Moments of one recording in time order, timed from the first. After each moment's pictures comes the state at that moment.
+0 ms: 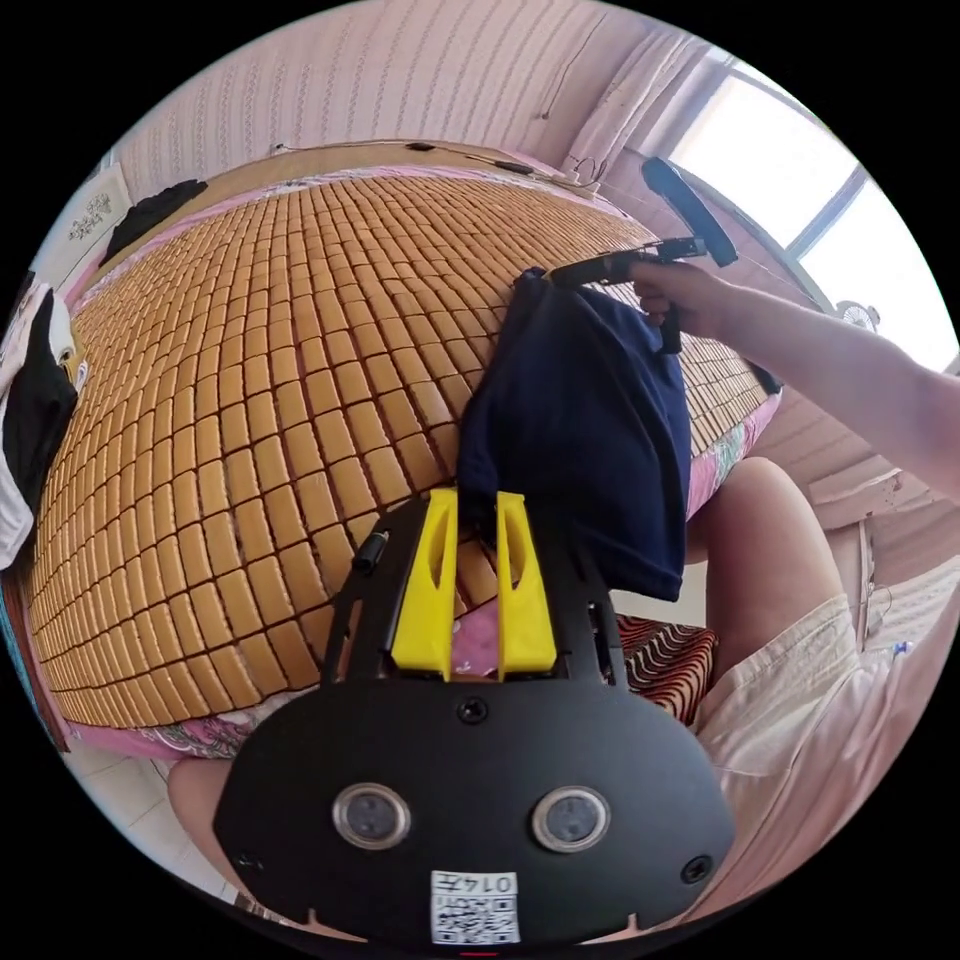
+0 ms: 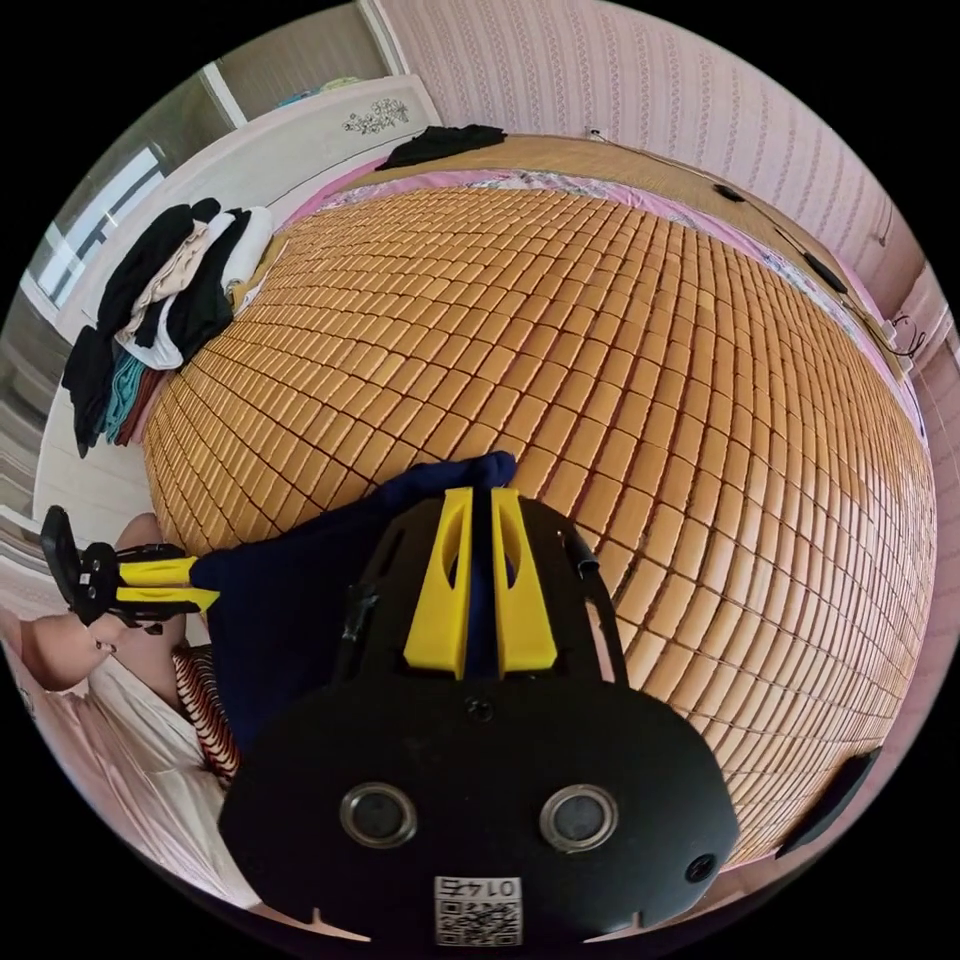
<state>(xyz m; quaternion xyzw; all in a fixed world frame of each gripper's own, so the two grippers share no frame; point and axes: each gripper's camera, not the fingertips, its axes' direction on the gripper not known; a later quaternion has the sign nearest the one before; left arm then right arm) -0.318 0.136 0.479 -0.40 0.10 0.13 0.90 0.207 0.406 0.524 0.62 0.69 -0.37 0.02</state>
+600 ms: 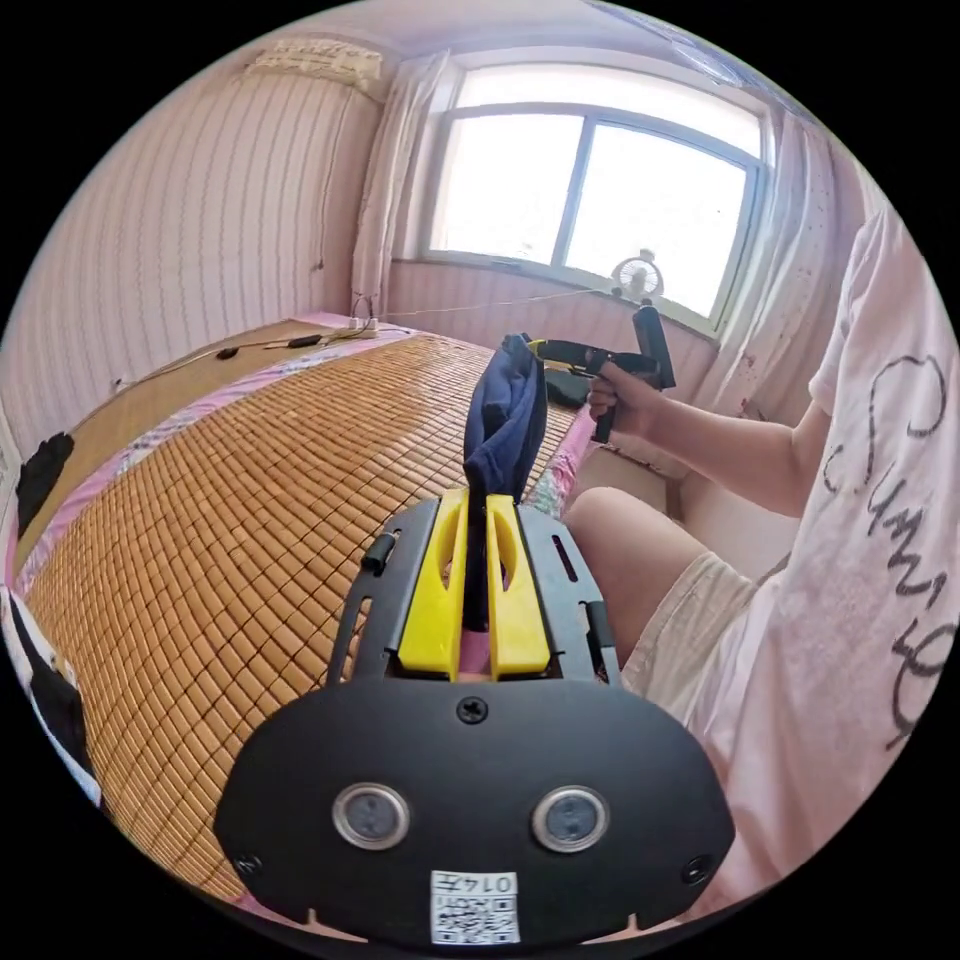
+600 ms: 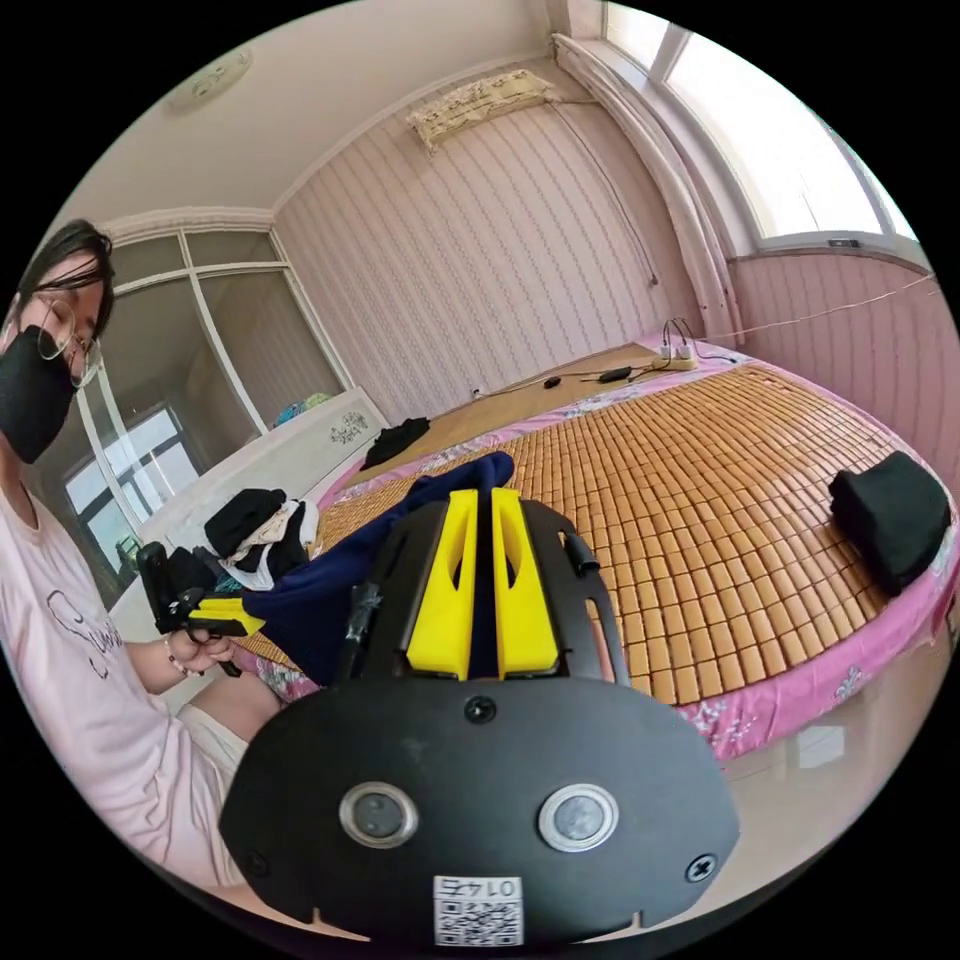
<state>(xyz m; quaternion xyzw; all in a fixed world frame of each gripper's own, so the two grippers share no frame) -0.221 0.105 0.366 -0.22 0.33 0.32 0.86 0.584 0.537 0.524 0.68 0.36 -0.62 -0.16</state>
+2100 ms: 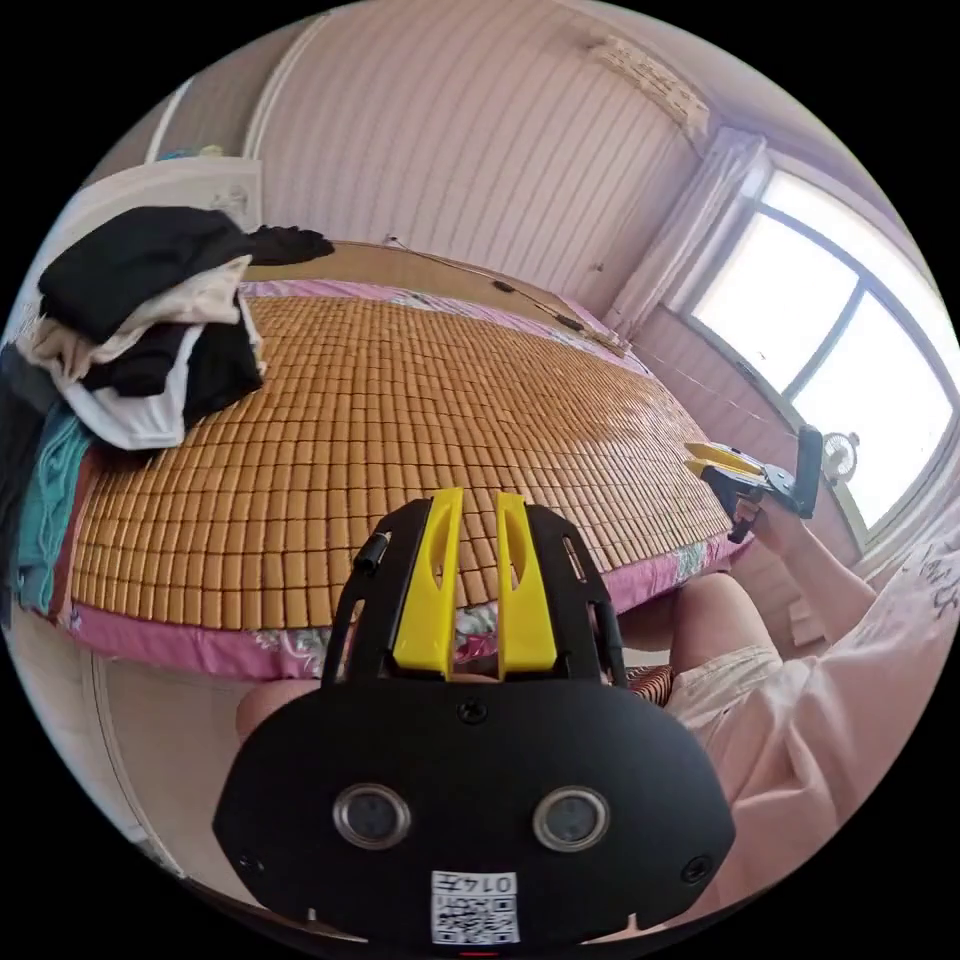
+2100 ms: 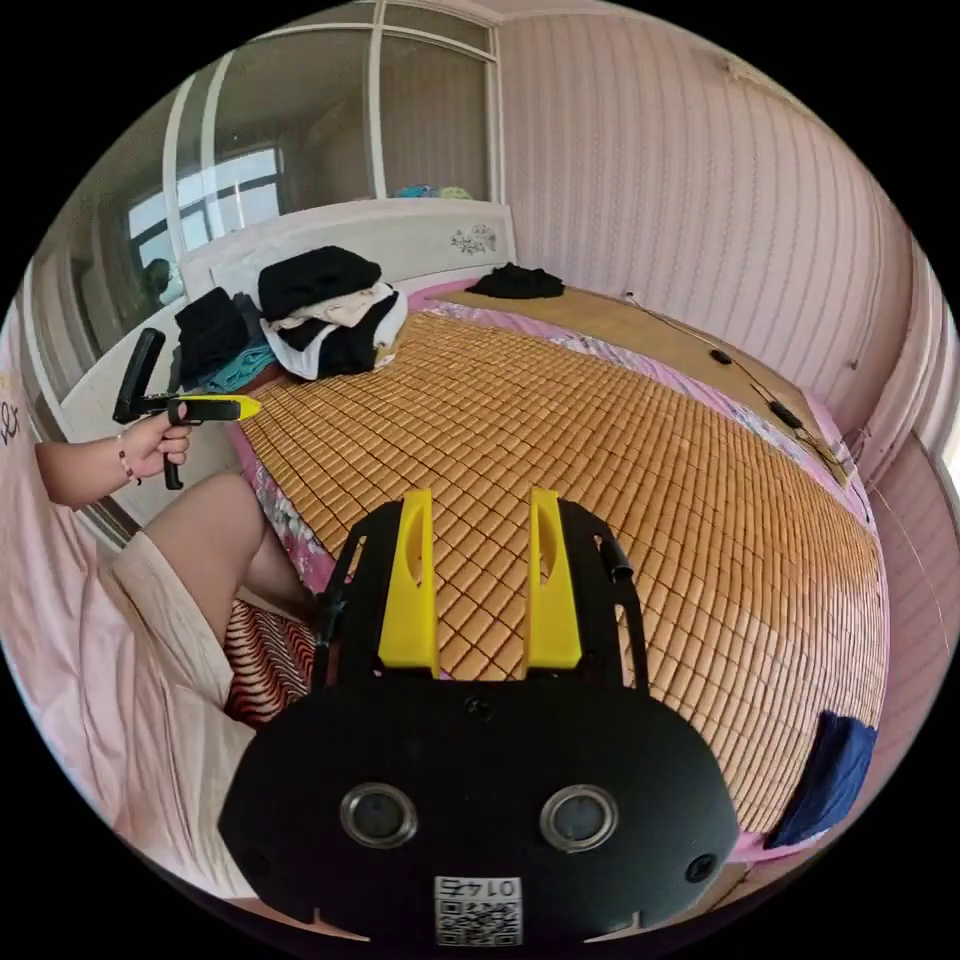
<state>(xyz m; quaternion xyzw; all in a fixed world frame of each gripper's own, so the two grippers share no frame) -0.507 0.131 0.233 -0.23 0.05 0.01 0.97 0.421 0.226 0.792 0.52 0.69 -0.48 -0.17</state>
